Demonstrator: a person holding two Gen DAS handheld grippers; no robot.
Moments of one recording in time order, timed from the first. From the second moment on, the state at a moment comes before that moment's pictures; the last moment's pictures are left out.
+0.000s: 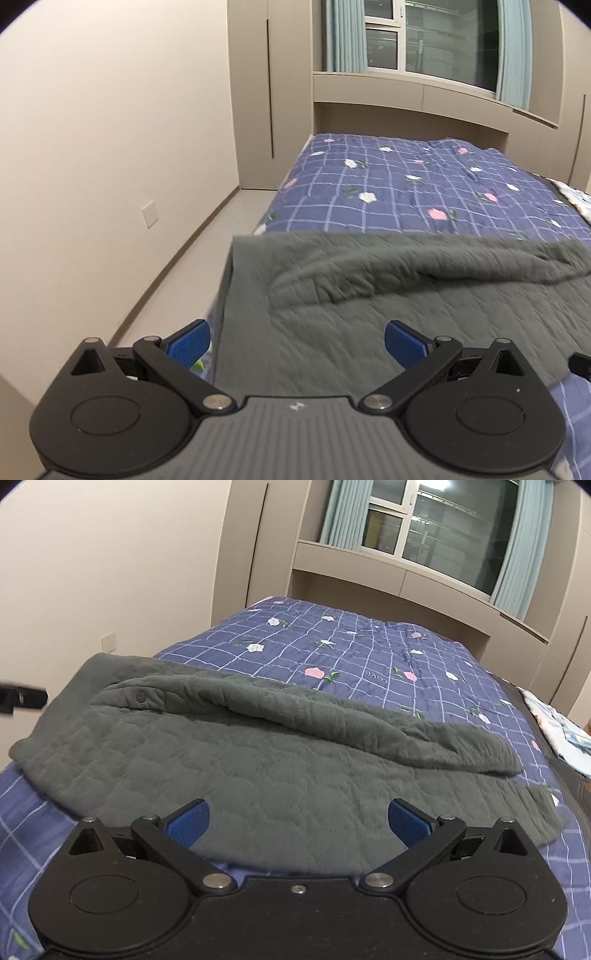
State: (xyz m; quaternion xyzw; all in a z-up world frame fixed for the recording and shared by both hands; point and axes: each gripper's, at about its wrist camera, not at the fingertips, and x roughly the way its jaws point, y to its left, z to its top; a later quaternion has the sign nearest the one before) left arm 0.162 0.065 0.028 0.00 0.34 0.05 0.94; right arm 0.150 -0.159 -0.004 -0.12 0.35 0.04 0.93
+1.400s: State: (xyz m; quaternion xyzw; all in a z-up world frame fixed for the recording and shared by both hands) left arm 0.478 0.089 -0.070 0.15 0.44 -0.23 0.86; right arm 0.515 -0.240 -0.097 -0.14 0.47 0.27 0.83
